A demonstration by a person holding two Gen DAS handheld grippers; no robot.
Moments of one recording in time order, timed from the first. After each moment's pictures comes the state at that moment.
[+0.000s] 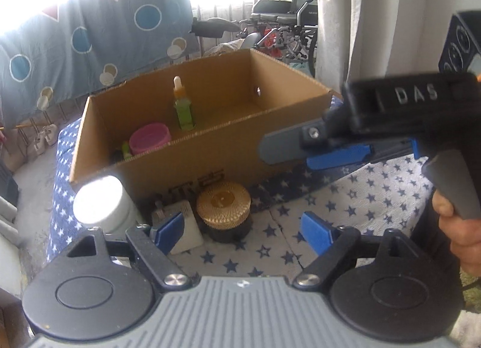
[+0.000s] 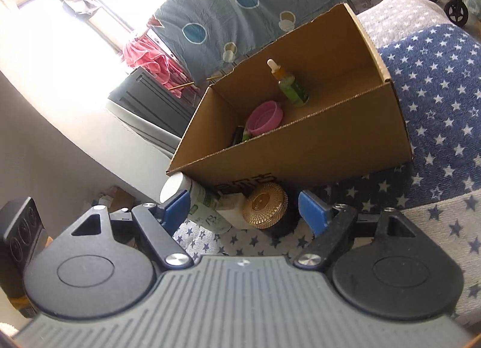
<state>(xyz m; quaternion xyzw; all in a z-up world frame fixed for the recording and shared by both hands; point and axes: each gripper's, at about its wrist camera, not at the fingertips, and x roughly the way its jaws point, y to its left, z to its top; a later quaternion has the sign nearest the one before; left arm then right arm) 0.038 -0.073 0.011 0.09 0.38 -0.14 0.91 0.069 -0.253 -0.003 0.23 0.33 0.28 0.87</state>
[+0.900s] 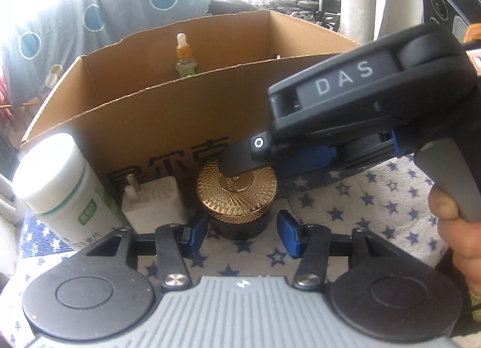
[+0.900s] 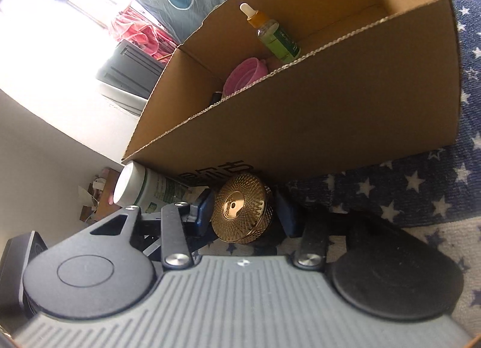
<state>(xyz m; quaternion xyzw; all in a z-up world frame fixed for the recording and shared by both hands) 0.069 -0.073 -0.043 0.07 0.40 -0.11 0.91 0.146 -0.221 -0.055 0.24 0.41 0.28 0.84</state>
